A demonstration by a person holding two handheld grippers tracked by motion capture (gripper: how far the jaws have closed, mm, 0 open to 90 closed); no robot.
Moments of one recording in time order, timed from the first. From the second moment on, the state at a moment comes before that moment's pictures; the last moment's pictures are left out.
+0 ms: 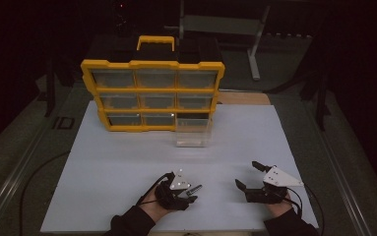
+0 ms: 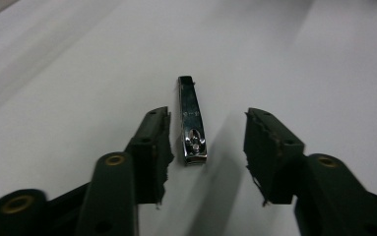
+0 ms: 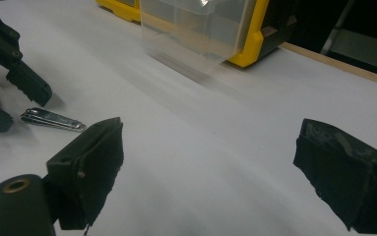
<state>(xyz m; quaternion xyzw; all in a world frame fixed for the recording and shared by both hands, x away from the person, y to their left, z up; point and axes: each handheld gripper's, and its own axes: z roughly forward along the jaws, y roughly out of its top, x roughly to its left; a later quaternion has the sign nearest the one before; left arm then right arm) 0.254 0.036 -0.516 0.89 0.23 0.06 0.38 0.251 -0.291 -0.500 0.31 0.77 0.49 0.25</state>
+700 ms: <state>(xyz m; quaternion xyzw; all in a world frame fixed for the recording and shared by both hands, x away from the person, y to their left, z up) 0.259 0.016 -0.511 0.91 0.27 0.07 0.31 0.250 -0.291 -0.500 0.31 0.78 0.49 0.25</state>
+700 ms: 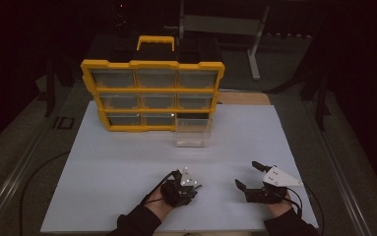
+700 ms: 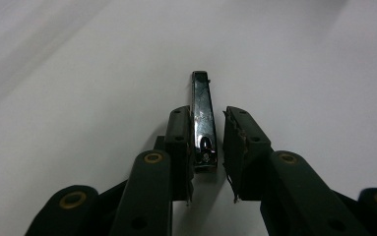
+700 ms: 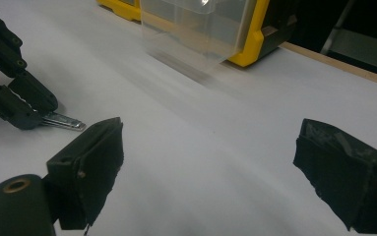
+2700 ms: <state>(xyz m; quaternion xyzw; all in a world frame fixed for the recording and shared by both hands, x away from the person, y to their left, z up) 0.272 0.054 -0.468 0.94 0.18 0.02 0.28 0.251 -0.290 -0.498 0.31 0.77 0.49 0.25</state>
